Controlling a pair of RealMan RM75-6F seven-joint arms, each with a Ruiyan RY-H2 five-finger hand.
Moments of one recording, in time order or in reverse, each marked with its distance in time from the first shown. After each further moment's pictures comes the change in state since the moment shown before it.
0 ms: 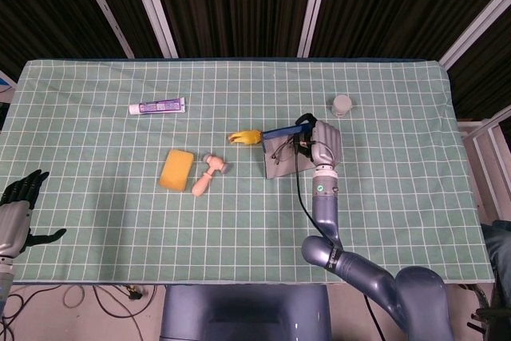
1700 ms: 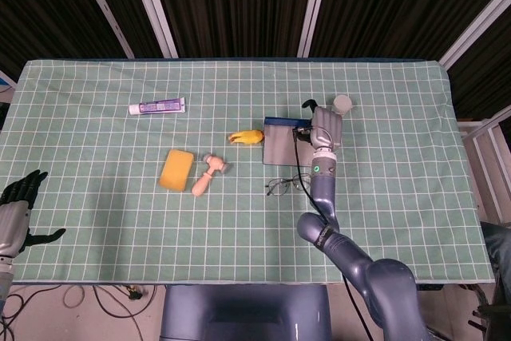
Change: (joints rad) left arm 0.001 0.002 -0.003 -0.003 -0.011 -0.003 -0.008; right arm 0.197 -0.092 0.097 0.416 0.057 -0.223 -0.118
